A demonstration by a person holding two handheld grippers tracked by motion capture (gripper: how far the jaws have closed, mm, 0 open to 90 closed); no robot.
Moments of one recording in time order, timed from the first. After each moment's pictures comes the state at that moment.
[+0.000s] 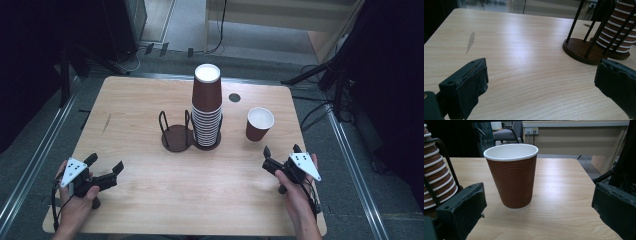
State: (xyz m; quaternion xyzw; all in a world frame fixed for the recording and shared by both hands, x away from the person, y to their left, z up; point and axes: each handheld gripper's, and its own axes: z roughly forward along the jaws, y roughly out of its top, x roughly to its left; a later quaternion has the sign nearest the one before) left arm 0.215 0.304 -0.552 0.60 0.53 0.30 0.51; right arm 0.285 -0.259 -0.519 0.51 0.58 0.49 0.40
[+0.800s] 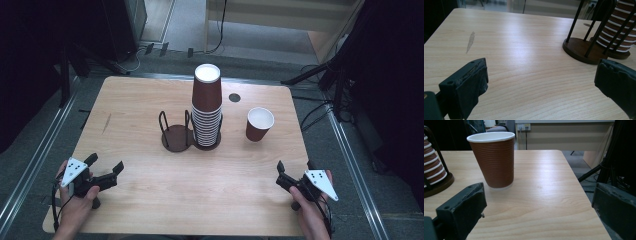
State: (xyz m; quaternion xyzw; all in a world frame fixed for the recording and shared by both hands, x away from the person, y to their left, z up) left arm 0.215 0.304 -0.552 0.60 0.53 0.30 0.51; right arm 0.245 -0.297 -0.531 0.53 0.57 0.48 0.40
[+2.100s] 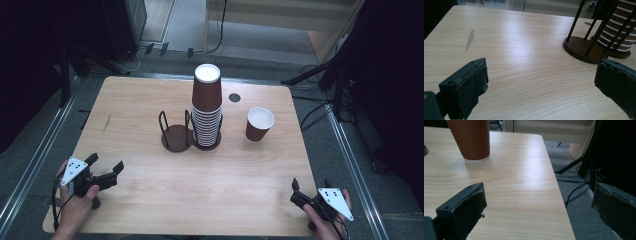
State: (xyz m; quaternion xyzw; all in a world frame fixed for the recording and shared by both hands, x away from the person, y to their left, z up) left arm 0.217 0.304 -0.552 0.60 0.54 0.30 0.51; right arm 0.205 -0.335 -0.546 0.54 0.59 0.42 0.43
